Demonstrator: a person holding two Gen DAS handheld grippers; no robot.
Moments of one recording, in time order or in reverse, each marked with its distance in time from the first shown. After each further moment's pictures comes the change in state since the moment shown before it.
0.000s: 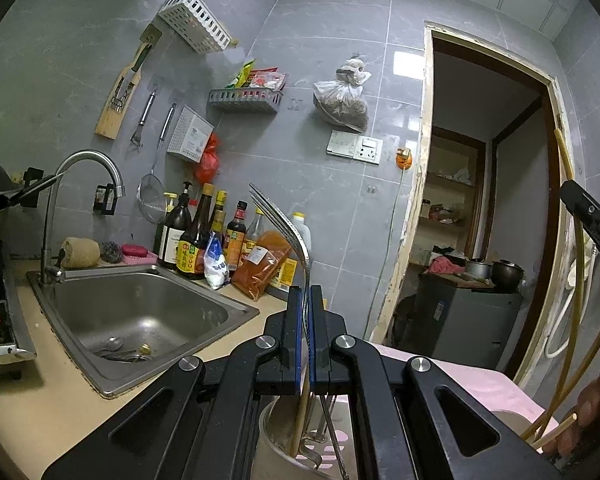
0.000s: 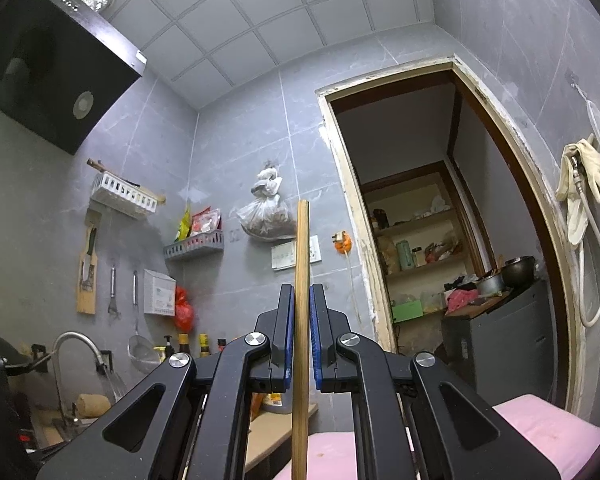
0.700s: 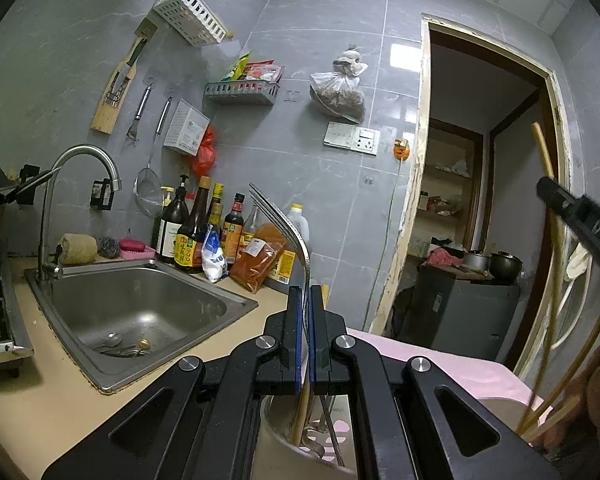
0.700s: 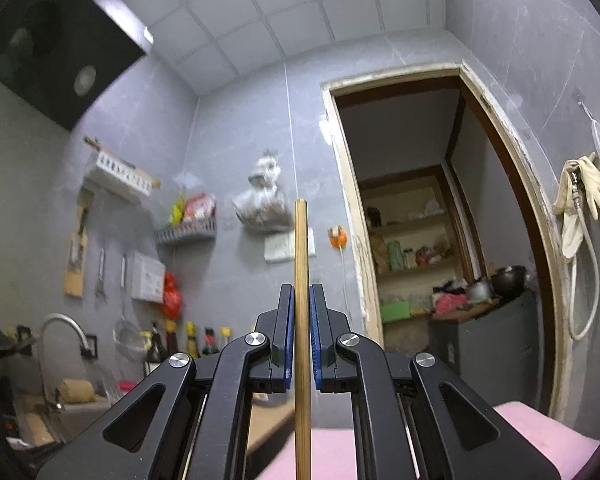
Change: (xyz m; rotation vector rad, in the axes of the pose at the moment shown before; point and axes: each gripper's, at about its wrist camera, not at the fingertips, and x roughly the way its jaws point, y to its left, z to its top) left arm 0.003 0.004 -0.004 0.017 0.025 -0.010; right arm 0.016 0.015 -0.009 -0.069 0.066 -0.045
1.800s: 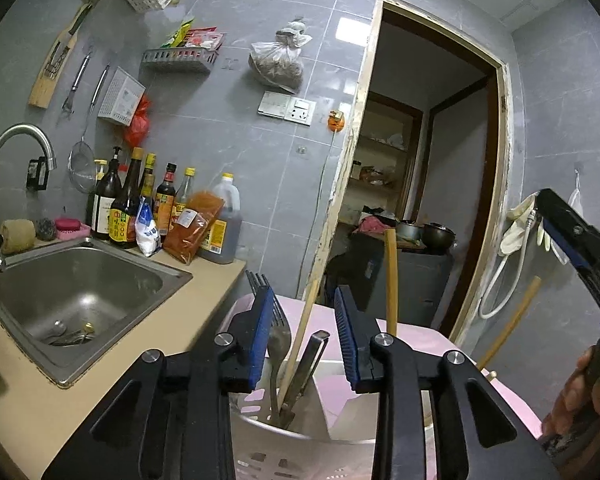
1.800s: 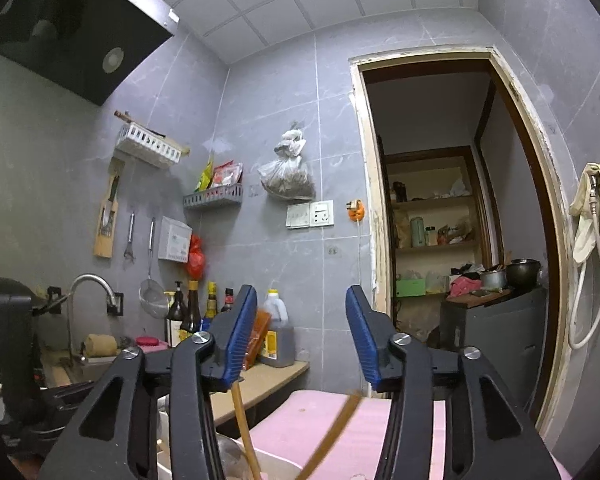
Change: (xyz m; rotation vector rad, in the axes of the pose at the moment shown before) left arm -0.010 -0.004 0.015 0.010 0.139 -0.278; right arm -0.048 -0.036 0.021 -0.050 0.102 0.120
